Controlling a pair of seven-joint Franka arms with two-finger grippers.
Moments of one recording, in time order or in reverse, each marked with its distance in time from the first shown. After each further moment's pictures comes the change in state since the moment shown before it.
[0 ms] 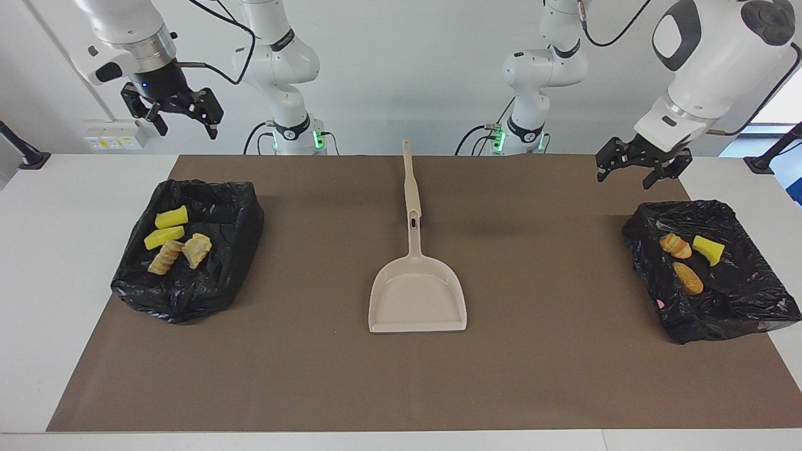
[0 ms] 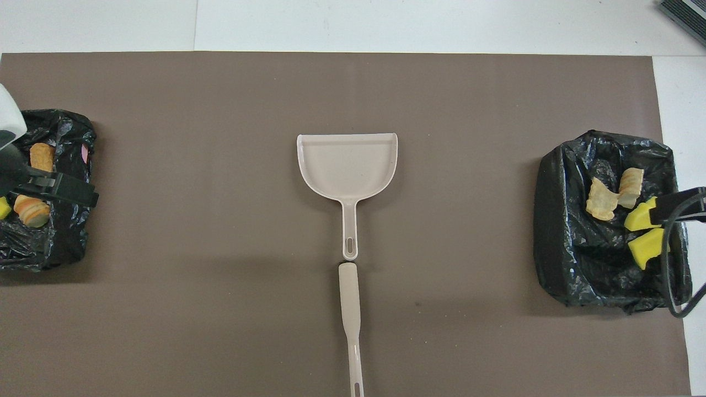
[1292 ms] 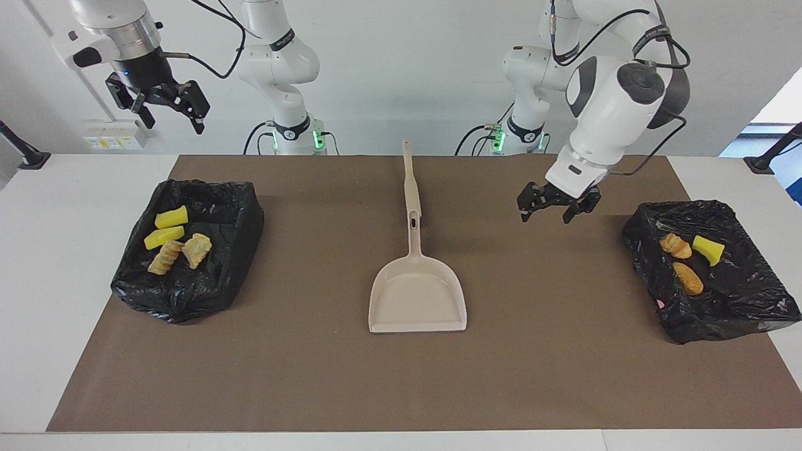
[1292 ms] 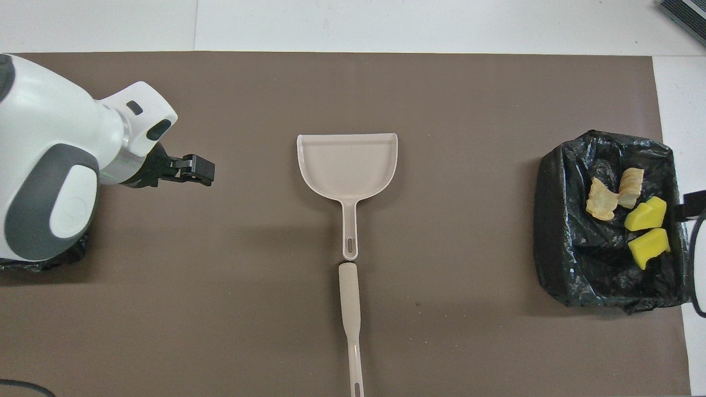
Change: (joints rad) left arm -0.340 0.112 0.178 -0.111 -0.092 0.276 -0.295; right arm -0.043 -0.017 0.001 0.012 0.000 0.008 0.016
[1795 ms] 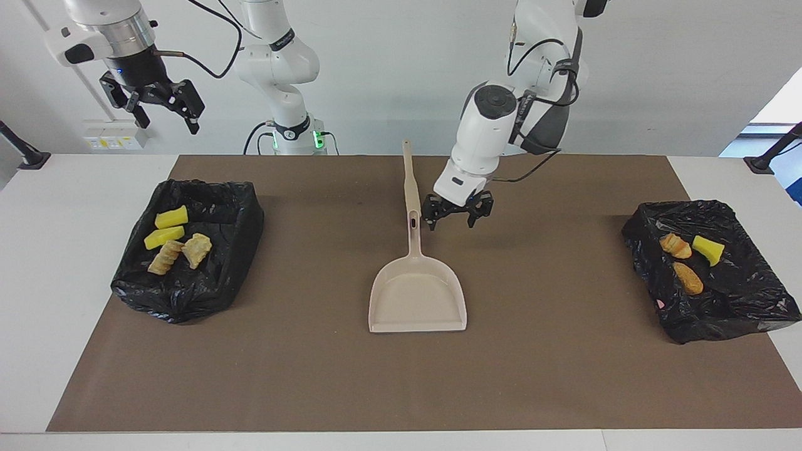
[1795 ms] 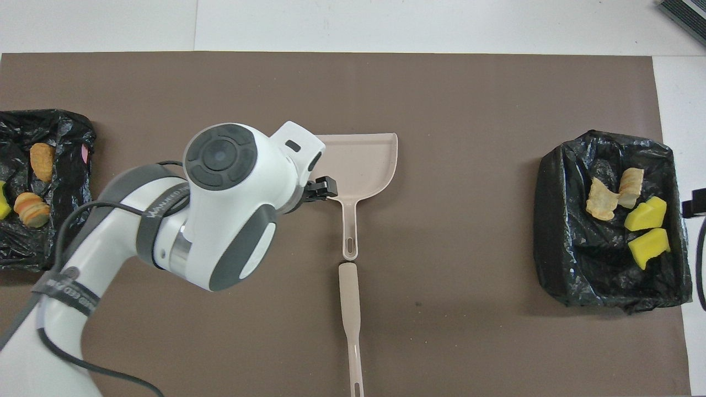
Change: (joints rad) left arm -0.277 0.095 -0.017 -0.041 0.002 0.226 -0.443; right arm -0.001 -0.002 -0.013 0.003 -0.001 0.015 0.003
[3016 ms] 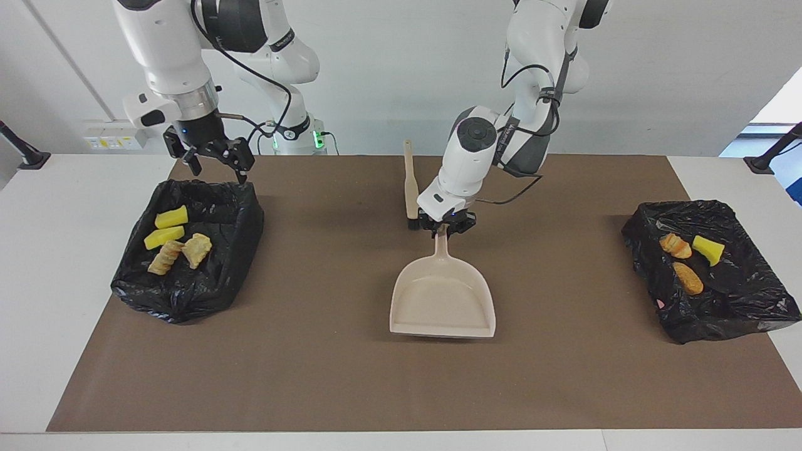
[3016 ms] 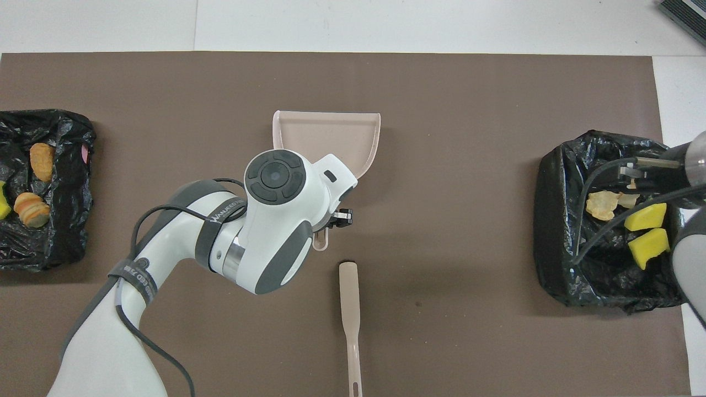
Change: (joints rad) left arm 0.034 0.102 -0.181 -0.064 0.002 0.093 0.075; right arm -0.011 0.022 0.117 -0.155 -0.001 0.225 0.187
